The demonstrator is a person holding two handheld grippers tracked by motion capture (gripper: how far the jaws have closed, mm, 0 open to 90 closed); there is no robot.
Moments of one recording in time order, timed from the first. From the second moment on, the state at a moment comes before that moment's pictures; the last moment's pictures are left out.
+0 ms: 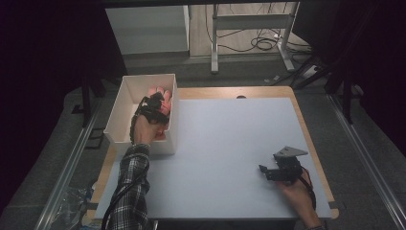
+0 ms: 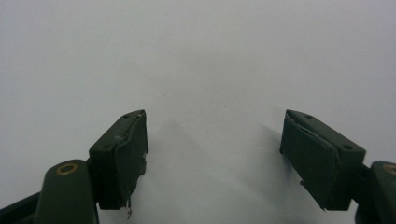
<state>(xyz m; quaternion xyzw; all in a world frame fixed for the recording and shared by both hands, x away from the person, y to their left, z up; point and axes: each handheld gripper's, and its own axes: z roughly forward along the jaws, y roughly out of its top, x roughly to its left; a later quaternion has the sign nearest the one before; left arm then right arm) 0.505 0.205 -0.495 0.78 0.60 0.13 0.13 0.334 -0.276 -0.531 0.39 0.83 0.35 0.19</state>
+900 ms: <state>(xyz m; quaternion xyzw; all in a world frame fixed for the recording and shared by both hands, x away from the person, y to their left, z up) 0.488 0.215 -0.455 0.76 0.59 0.17 0.20 0.334 -0.276 -0.531 0.39 0.83 0.35 0.19</state>
